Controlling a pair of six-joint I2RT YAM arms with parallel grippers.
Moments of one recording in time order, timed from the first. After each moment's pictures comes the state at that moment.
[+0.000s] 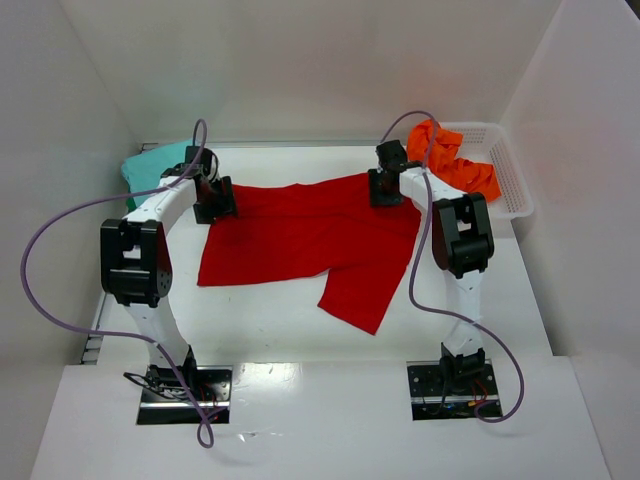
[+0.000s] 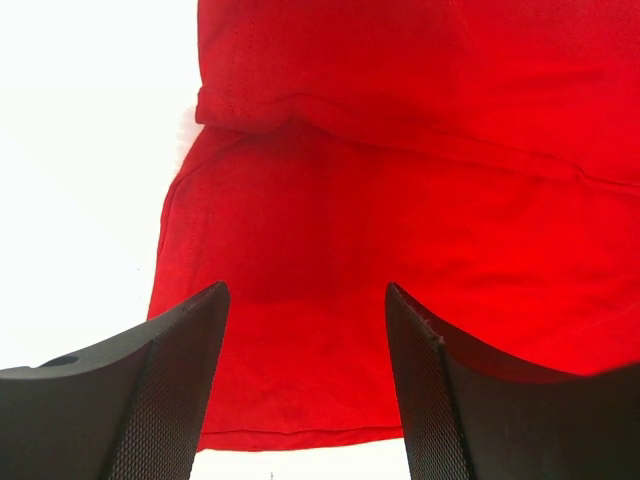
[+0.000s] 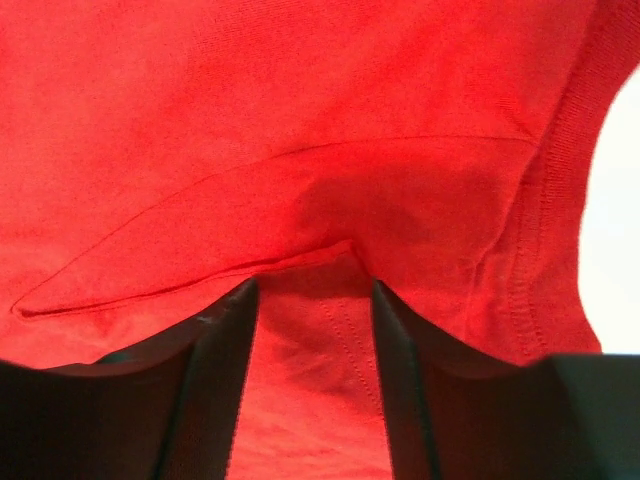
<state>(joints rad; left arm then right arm) -0.02 1.88 1.44 -0.66 0.06 -0.32 0.24 2.18 1.67 -0.49 0.07 0.17</state>
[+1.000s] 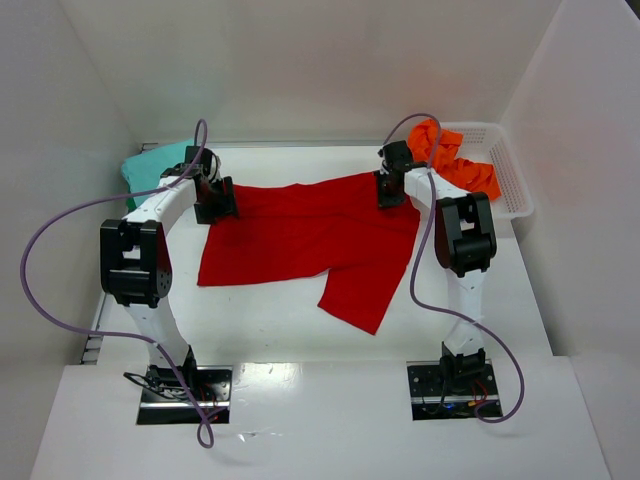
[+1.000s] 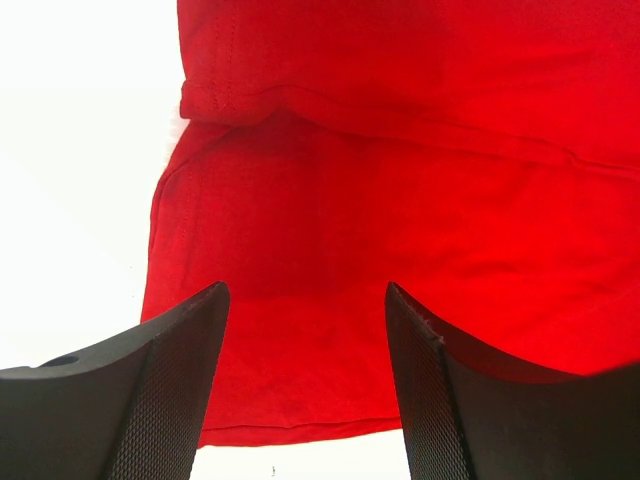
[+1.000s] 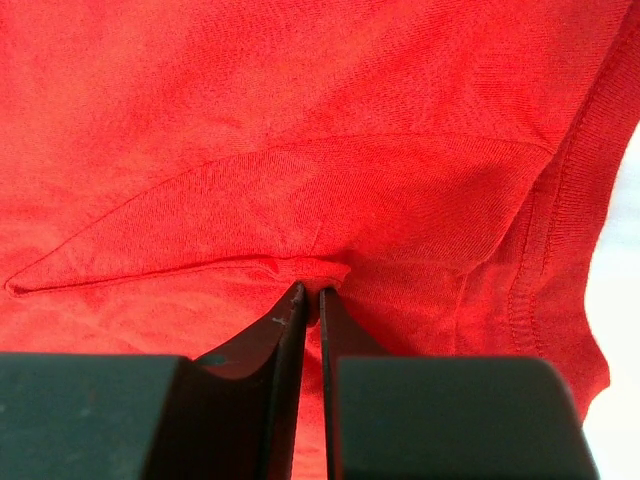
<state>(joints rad) -0.02 1.87 1.44 -0.66 0.09 -0.30 0.21 2.19 1.66 -0.49 -0.03 0.14</state>
